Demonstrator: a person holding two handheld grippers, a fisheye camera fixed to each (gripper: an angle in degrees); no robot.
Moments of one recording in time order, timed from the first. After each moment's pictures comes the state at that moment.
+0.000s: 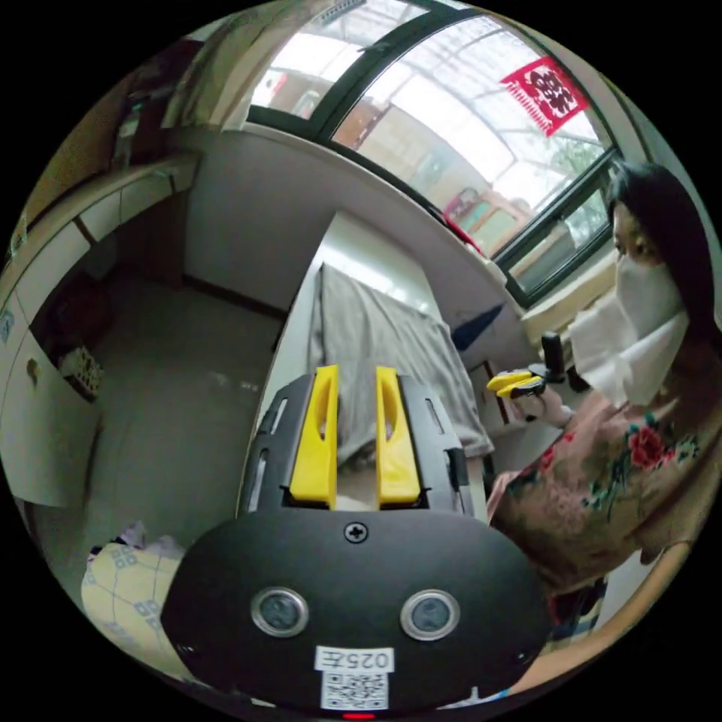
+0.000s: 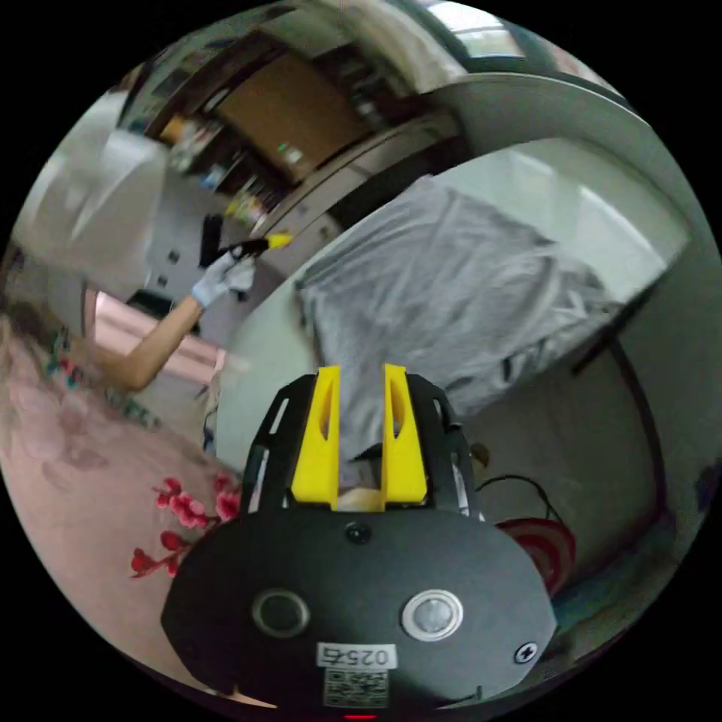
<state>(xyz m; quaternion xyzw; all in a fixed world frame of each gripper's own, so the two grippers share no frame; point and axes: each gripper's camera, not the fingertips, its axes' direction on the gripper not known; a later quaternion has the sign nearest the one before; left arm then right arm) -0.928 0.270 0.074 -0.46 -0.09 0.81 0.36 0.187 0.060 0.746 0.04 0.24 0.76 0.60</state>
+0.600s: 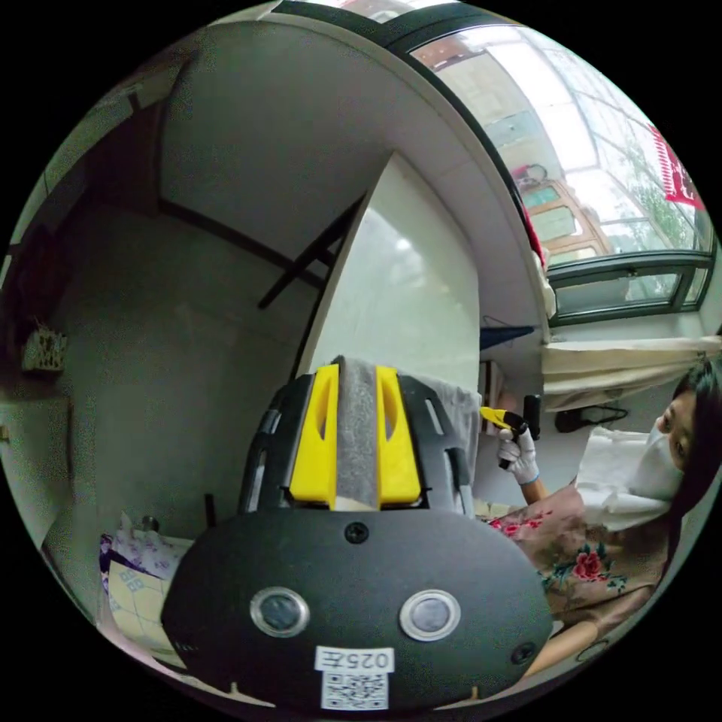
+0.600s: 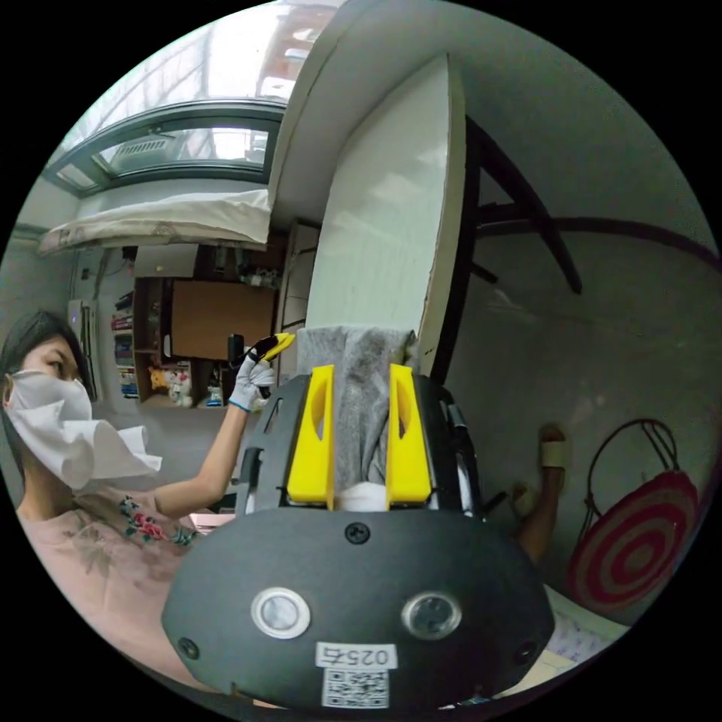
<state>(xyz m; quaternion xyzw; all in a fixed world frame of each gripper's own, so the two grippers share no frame) -1.016 0.410 0.384 -0.52 -0.28 0.71 0.38 0.123 0.250 0.767 0.33 0.25 0.85 0.33</state>
